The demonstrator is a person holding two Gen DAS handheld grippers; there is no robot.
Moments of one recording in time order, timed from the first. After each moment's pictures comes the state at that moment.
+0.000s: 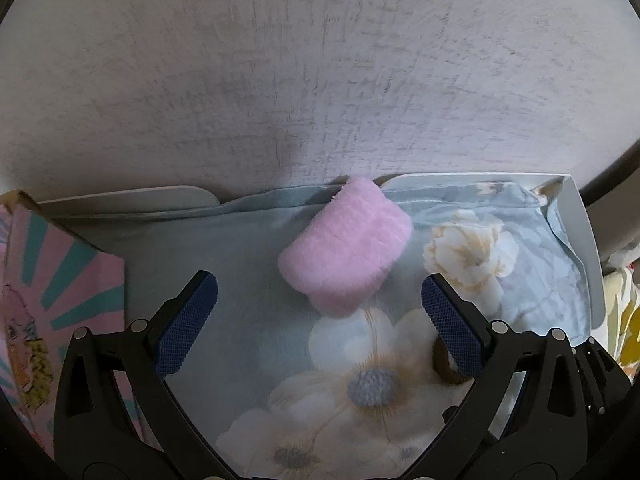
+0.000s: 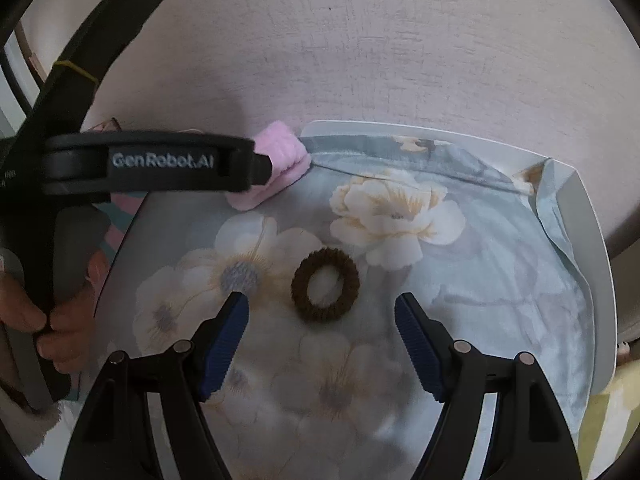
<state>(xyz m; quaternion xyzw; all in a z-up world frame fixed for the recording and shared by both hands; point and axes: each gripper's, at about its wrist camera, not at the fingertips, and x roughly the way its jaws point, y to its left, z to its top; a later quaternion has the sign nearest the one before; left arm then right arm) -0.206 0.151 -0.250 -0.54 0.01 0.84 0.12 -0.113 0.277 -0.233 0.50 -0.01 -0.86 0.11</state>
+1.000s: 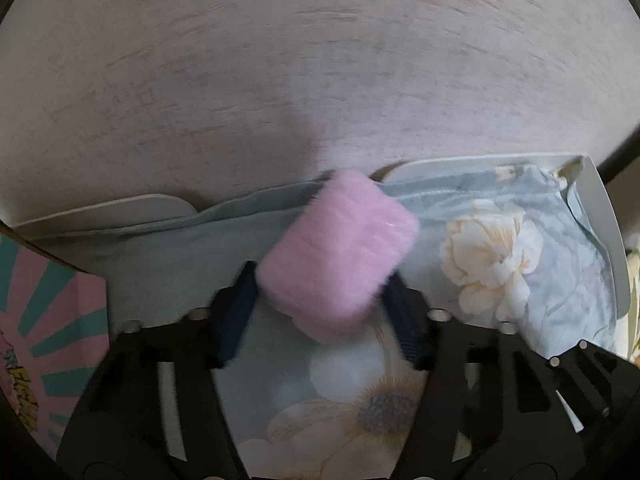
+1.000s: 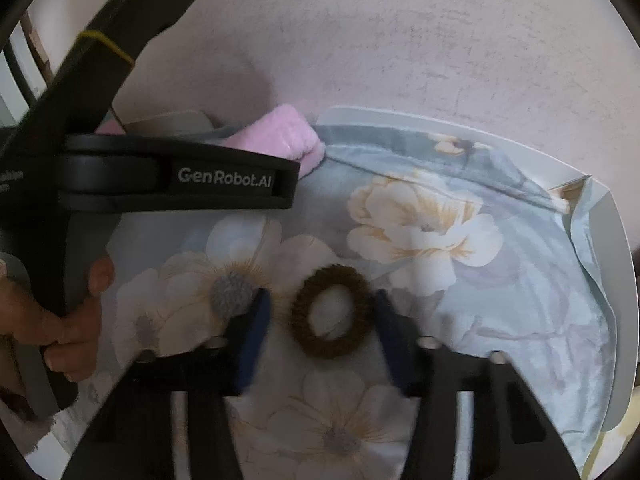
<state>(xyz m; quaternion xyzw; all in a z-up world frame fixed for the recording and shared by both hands) -0.202 0.170 -0.270 -0.53 0.06 0.84 0.13 -0.123 0.264 -0.244 0.51 0.02 -0.85 0.12</state>
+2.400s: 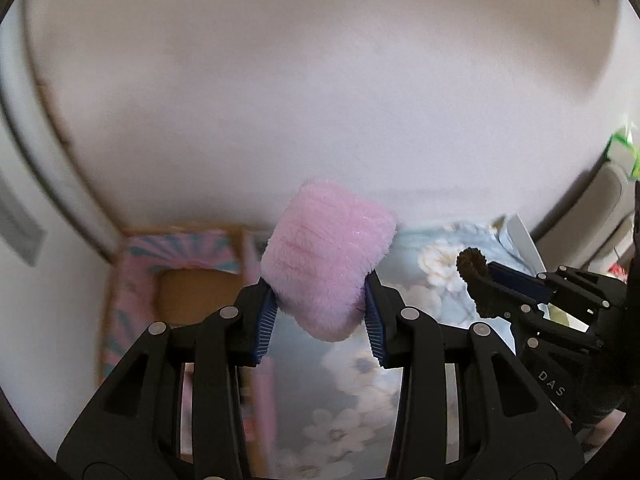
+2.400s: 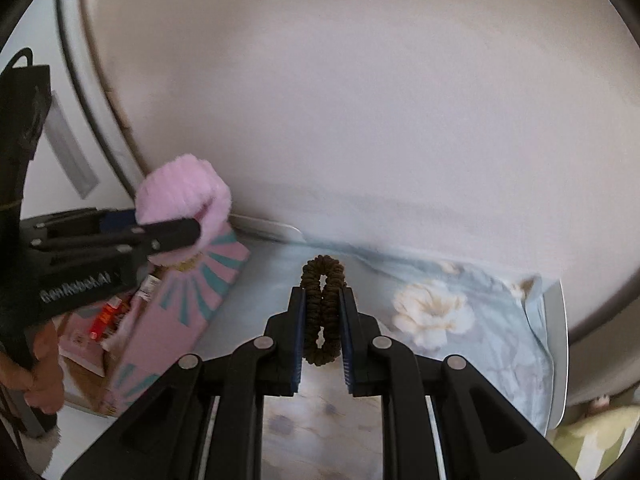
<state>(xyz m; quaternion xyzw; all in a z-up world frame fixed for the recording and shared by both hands) -0.099 0.052 -0.081 -0.42 0.01 0.90 0.10 -0.089 0.221 -0.090 0.41 0.01 -0.90 0.17</state>
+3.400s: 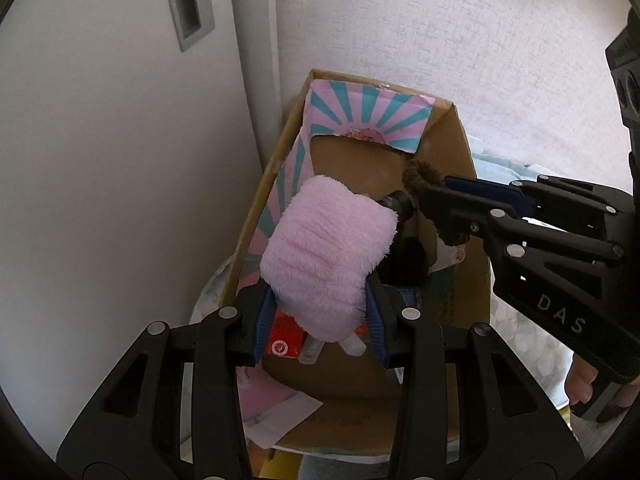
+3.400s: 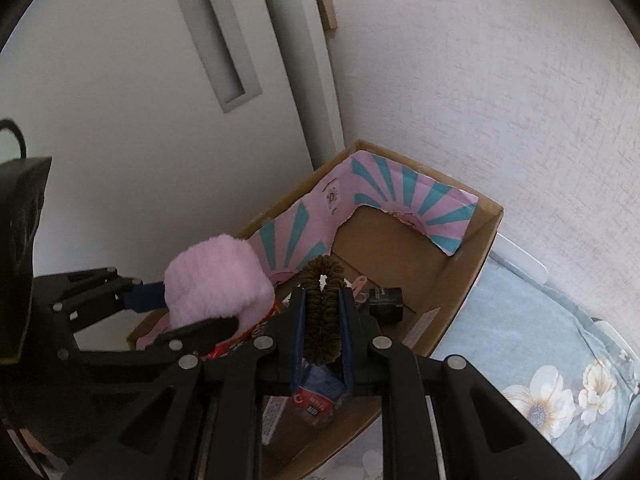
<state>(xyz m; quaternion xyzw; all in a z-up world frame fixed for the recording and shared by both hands) -0.045 -0.118 -0.152 -0.51 -0.05 0.86 -0.03 -0.108 -0.010 -0.128 0.45 0.09 -0.81 0.36</state>
